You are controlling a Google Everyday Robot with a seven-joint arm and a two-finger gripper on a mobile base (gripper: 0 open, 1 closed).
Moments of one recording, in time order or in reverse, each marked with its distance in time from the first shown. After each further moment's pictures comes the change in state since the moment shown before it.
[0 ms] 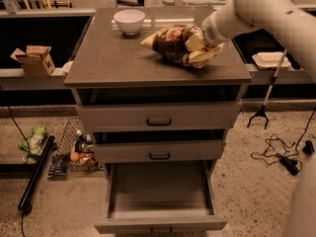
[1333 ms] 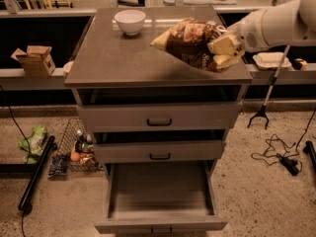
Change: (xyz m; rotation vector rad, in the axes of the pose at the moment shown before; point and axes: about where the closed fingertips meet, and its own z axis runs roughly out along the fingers) arm 0.025 0.011 -0.107 -0.060 -0.205 -0.119
